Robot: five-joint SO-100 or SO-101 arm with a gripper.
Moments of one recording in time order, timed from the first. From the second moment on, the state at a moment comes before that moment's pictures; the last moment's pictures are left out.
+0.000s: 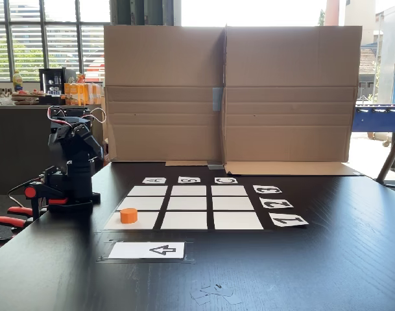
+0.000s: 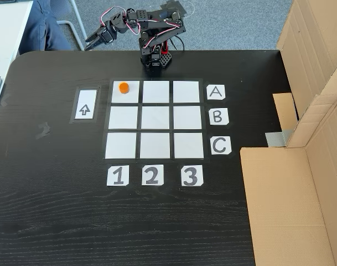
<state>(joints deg) 78.4 163.1 153.2 37.9 10.7</state>
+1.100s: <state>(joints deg) 92.6 189.9 174.9 63.5 1.9</state>
